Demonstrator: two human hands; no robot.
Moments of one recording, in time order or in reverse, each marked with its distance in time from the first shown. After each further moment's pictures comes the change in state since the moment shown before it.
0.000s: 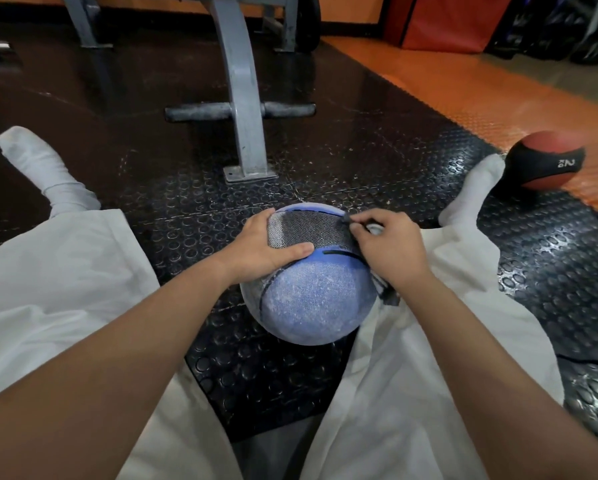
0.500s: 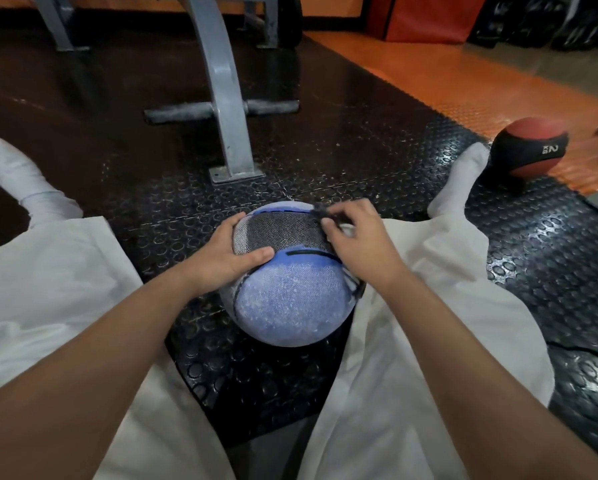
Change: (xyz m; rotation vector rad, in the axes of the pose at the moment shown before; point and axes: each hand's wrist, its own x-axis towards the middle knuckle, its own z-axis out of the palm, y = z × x) left_hand 0.001 -0.031 -0.013 -0.127 -0.043 0.009; right_hand -0.004 -0.004 0.010 0.055 -0.101 -0.090
